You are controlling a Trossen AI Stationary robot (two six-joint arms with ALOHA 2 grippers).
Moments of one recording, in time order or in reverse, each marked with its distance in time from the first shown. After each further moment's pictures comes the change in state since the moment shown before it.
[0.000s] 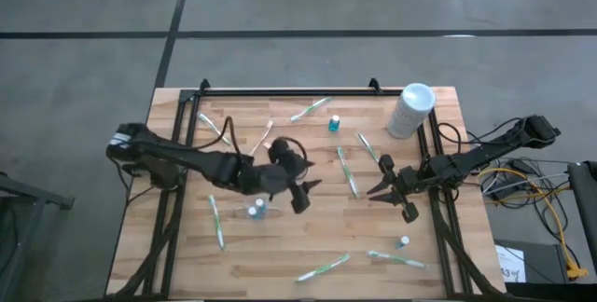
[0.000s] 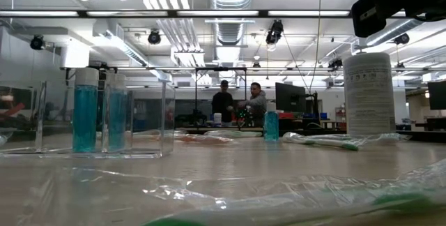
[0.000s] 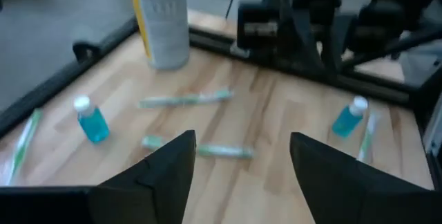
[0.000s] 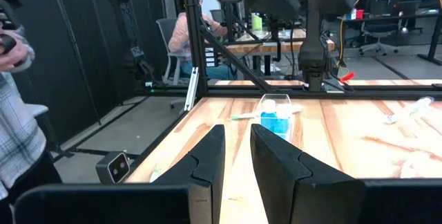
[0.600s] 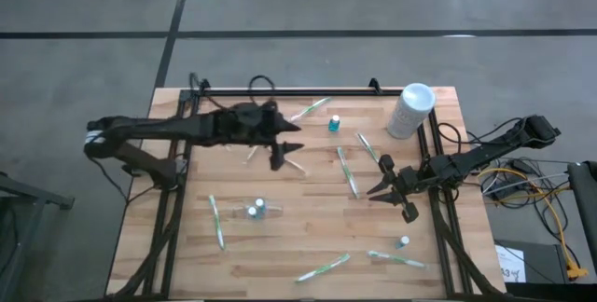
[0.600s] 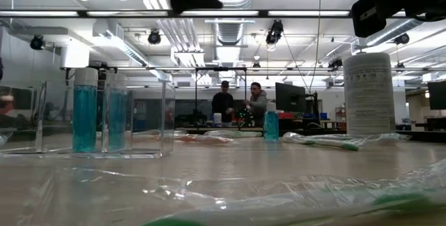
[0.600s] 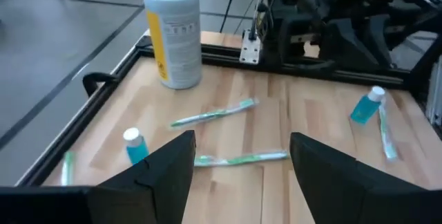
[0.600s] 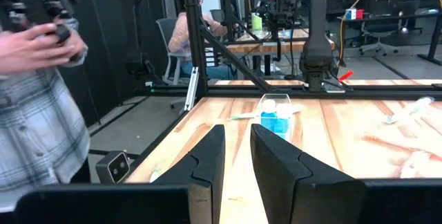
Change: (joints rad) left arm 0.360 -0.259 -0.267 0.127 0.488 0.323; right arm 0.000 0.000 0.000 0.000 0.000 0.000
